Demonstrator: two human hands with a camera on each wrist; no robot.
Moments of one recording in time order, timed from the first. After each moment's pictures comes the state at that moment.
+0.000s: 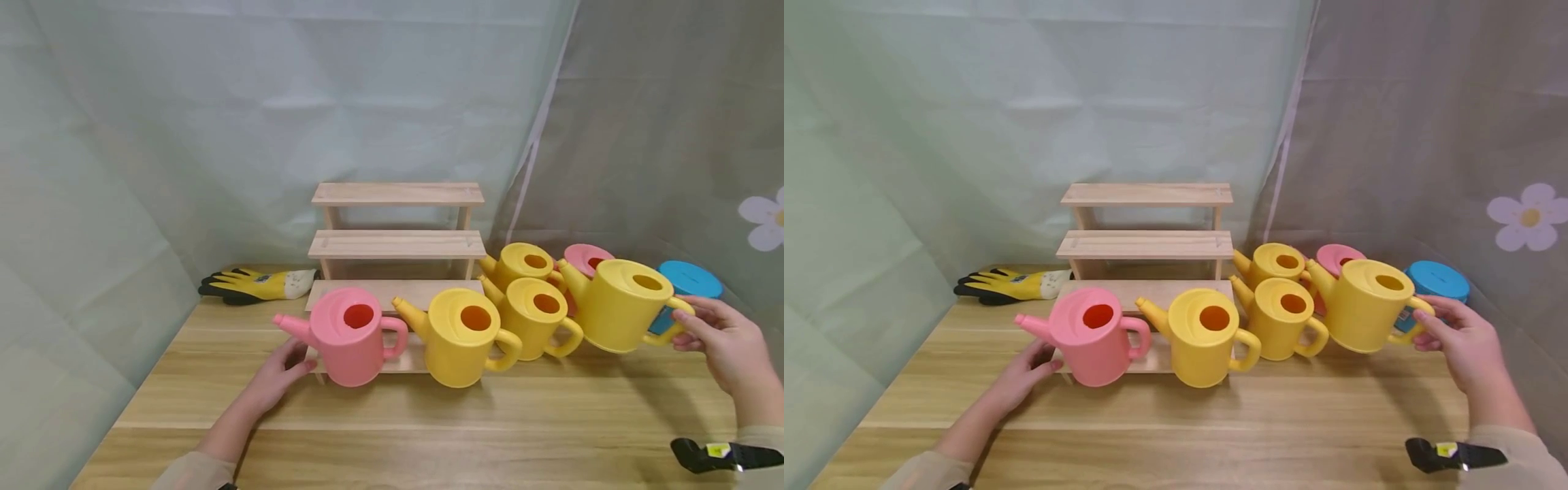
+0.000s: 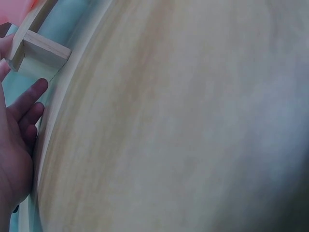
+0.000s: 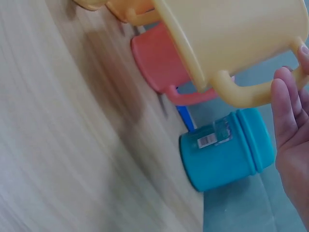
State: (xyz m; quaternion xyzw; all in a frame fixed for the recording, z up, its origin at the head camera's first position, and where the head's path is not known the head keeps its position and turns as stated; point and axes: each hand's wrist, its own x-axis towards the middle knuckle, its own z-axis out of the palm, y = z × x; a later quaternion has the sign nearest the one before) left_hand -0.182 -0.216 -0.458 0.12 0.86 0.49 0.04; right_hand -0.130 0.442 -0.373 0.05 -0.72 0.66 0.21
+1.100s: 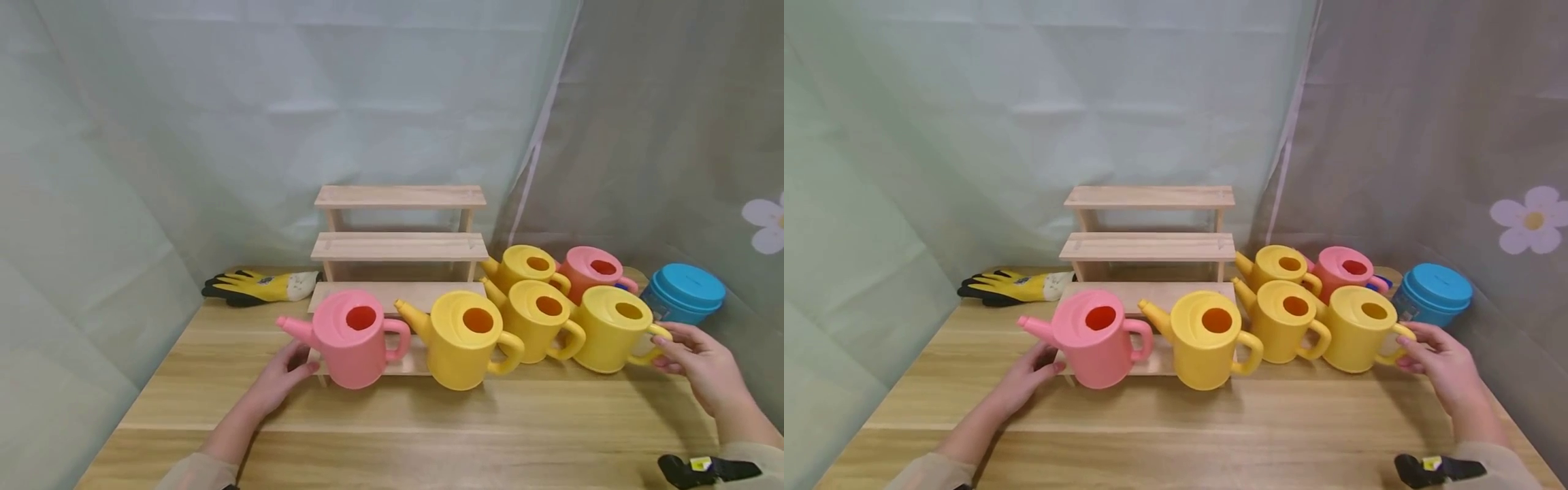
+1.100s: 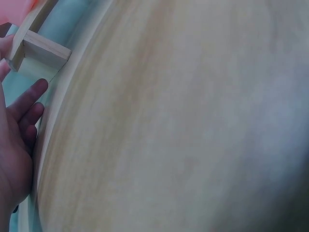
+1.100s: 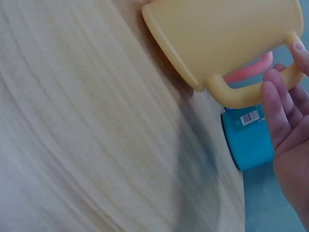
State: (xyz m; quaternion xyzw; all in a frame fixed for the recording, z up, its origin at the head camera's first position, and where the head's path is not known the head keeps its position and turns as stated) left_hand -0.182 -0.216 -0.460 0.11 0.86 0.49 0.04; right_hand -0.134 0.459 -0.430 0.02 -0.74 0.65 0.15
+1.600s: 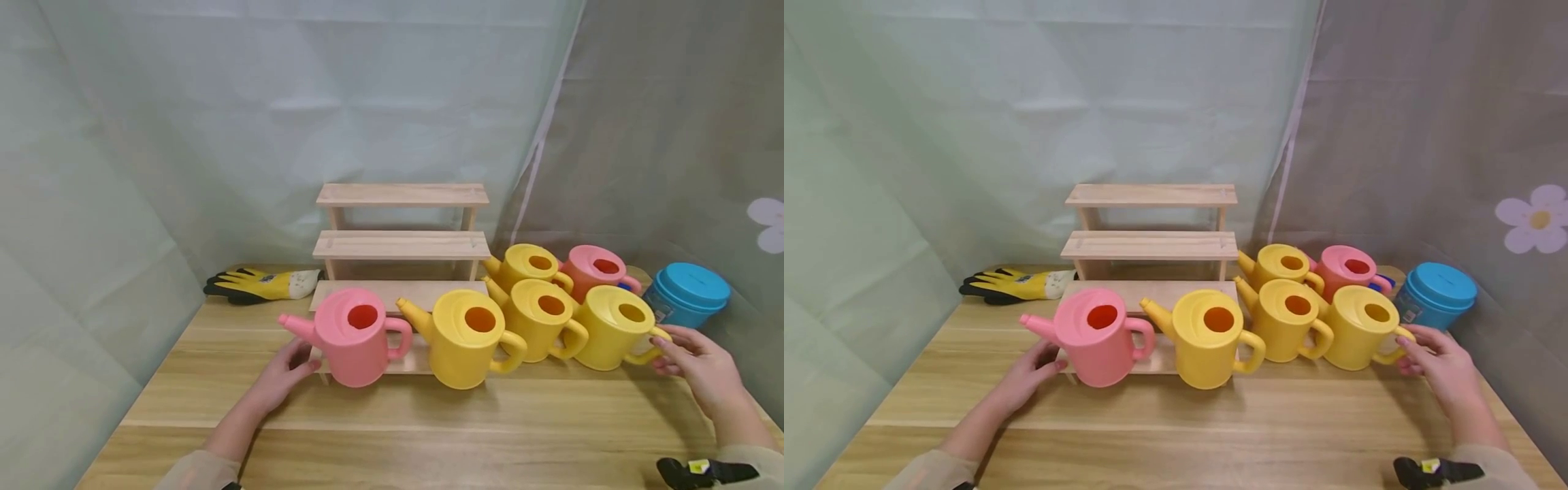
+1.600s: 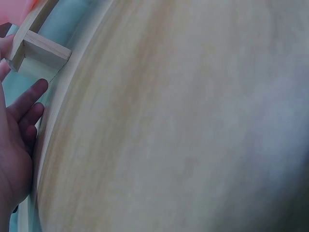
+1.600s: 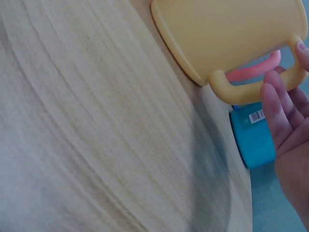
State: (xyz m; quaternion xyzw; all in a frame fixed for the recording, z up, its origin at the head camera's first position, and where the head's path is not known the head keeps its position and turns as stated) left_hand -0.181 -0.215 -0.457 0.11 0.86 0.49 0.04; right_hand -0.130 0.446 -0.426 0.00 -0.75 0.64 0.15
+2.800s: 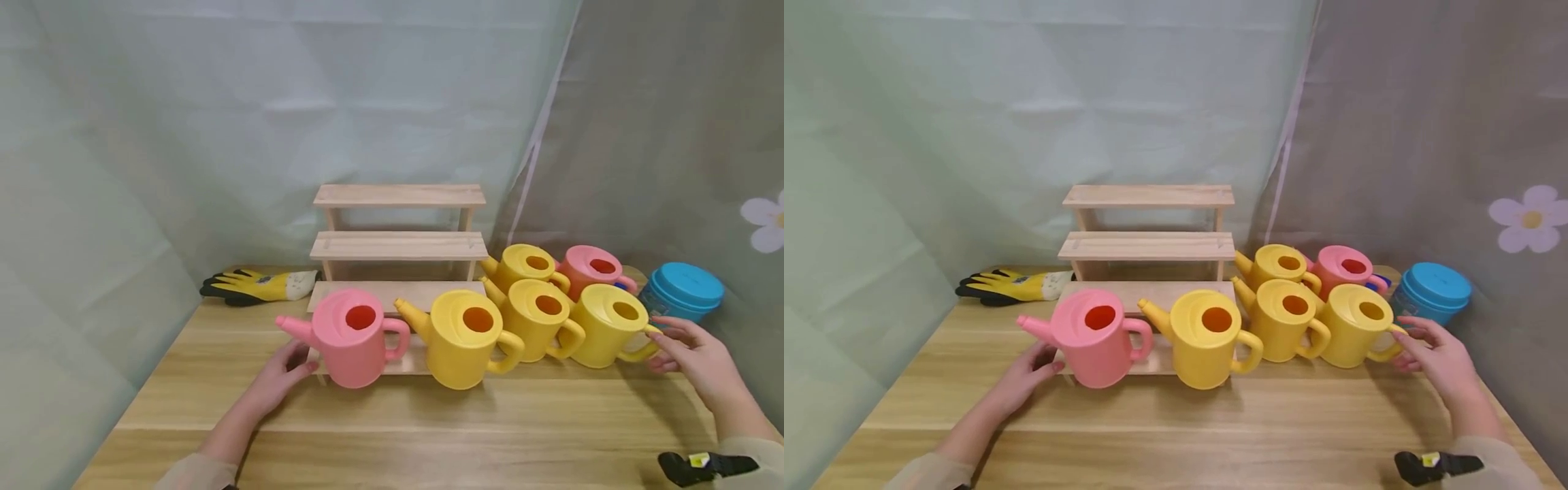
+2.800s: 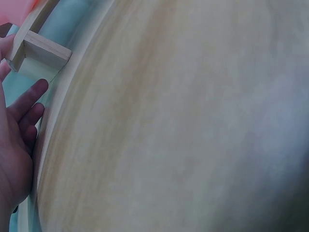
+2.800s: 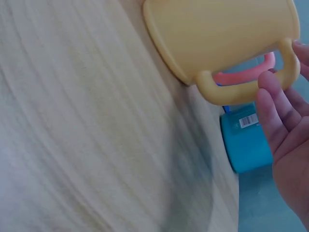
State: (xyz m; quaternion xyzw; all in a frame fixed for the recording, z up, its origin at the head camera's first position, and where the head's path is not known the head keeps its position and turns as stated) left_hand -0.181 -0.217 -0.460 0.11 0.87 0.48 0.04; right_hand -0.129 0.441 -0.404 -0.01 -0.84 0.53 0.13
